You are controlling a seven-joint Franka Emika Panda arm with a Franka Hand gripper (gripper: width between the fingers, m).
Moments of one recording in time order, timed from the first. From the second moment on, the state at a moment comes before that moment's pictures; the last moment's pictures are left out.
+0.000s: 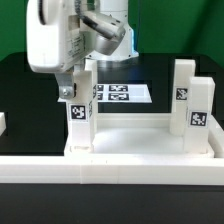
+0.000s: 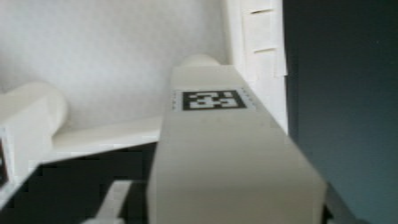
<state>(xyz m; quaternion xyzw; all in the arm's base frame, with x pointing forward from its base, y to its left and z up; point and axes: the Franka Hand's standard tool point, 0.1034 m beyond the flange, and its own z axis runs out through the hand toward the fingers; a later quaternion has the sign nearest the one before) 0.622 -0.082 0.110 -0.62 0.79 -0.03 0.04</state>
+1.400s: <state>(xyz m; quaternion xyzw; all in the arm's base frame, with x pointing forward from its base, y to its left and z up) 0.619 -0.071 0.104 -0.96 0.29 -0.03 -0.01</state>
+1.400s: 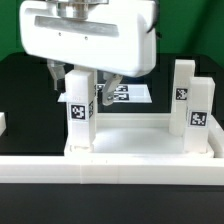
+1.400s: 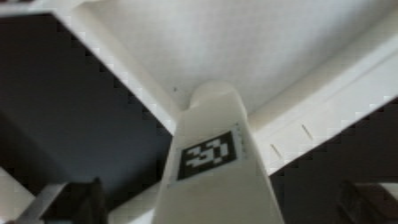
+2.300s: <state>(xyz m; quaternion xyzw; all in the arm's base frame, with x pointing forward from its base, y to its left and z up) 0.619 -0.071 0.104 -0.99 0.17 -0.03 -0.02</state>
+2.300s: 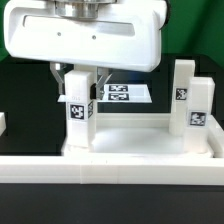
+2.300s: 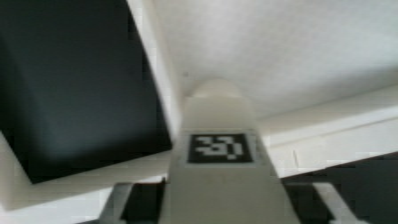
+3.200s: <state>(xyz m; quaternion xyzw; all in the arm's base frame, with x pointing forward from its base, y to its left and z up) 0.618 -0.077 0.103 -0.86 0.50 -0.03 0.02</state>
